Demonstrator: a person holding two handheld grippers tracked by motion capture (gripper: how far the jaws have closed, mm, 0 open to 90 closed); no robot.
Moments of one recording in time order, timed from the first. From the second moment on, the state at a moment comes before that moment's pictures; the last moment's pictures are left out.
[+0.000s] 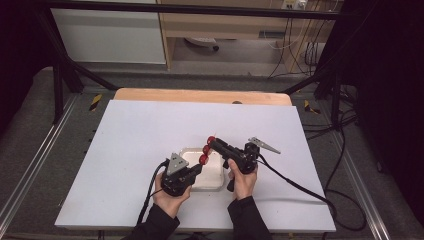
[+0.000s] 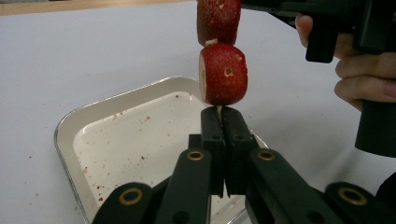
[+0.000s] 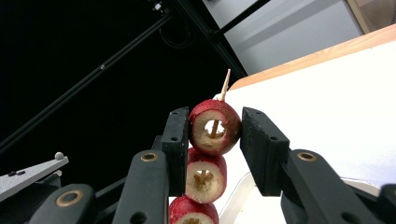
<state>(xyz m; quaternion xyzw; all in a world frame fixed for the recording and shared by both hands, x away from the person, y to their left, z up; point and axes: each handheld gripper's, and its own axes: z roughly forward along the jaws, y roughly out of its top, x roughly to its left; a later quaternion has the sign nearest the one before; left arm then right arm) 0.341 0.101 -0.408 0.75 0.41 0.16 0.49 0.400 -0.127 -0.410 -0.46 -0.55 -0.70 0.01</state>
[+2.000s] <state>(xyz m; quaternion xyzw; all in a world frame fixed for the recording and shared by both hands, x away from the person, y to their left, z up) 0.389 0.118 -0.405 0.85 0.37 0.12 0.36 0.357 -0.247 -0.458 -0.39 -0.81 -0.43 -0.12</state>
